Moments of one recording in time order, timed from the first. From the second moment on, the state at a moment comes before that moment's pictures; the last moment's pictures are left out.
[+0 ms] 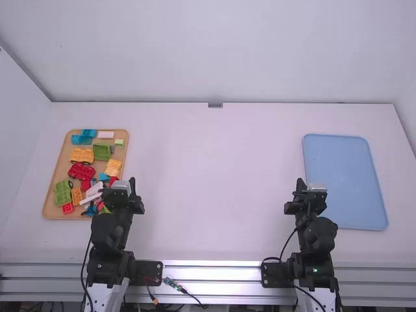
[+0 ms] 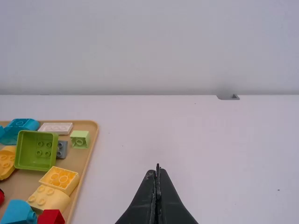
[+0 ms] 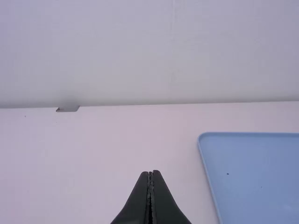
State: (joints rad) left arm 0.00 0.01 0.01 -0.10 0.00 -0.01; right arm 0.00 0.01 0.01 -0.10 -0.02 -0.01
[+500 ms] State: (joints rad) left arm 0.00 0.05 0.01 -0.10 0.00 -0.01; right arm 0.00 0.07 0.02 -0.10 -0.03 -0.01
